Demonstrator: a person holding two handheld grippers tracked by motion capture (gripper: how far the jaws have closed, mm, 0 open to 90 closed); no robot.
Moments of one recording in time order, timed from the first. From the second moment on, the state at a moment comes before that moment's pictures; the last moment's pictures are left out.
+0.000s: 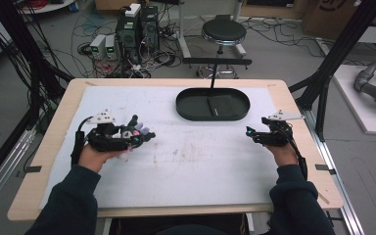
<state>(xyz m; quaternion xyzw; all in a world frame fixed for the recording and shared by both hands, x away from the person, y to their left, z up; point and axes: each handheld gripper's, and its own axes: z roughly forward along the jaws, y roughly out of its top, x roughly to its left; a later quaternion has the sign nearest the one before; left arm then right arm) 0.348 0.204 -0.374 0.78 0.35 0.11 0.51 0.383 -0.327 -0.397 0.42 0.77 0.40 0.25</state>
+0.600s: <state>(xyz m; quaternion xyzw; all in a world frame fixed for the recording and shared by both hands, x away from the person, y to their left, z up) 0.420 0.178 -0.307 0.74 0.35 0.09 0.57 0.385 -0.330 -0.394 0.42 0.76 0.42 0.24</state>
